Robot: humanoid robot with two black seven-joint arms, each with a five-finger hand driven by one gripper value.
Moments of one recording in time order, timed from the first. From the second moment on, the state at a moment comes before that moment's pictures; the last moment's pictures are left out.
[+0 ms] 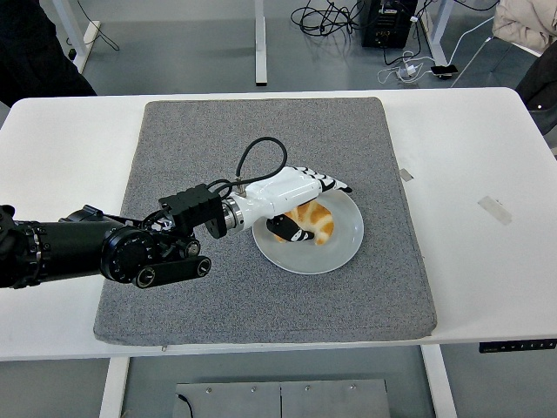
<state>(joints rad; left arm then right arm) -1.22 0.06 0.39 -0.93 0.98 0.54 -0.31 -0.09 0.00 0.10 0.17 -0.08 -0.05 0.23</state>
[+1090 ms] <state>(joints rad) -0.86 0.28 -0.52 -0.93 0.47 0.38 -0.52 -0.09 0.00 0.10 0.17 -0.08 -0.05 0.23</state>
